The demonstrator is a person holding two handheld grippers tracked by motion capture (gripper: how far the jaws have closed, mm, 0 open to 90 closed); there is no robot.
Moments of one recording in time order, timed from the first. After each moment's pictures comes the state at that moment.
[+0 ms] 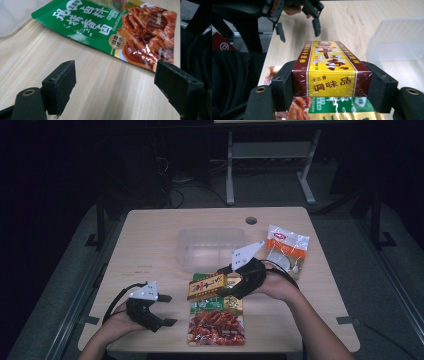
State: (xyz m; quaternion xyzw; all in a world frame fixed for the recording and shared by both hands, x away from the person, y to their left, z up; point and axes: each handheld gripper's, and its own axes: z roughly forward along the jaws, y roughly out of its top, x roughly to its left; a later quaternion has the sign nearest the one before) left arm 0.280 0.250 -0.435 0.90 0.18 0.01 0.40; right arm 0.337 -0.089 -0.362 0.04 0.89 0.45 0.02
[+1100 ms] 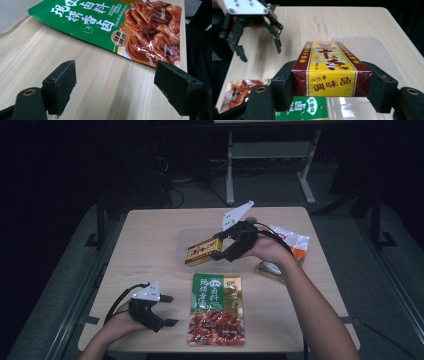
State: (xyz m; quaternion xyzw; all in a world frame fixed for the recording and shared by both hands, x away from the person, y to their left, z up) left arm 0.283 0.247 -0.443 0.90 0.17 0.01 0.40; right arm 0.407 -0.070 -0.307 0.05 0.91 0.42 0.07
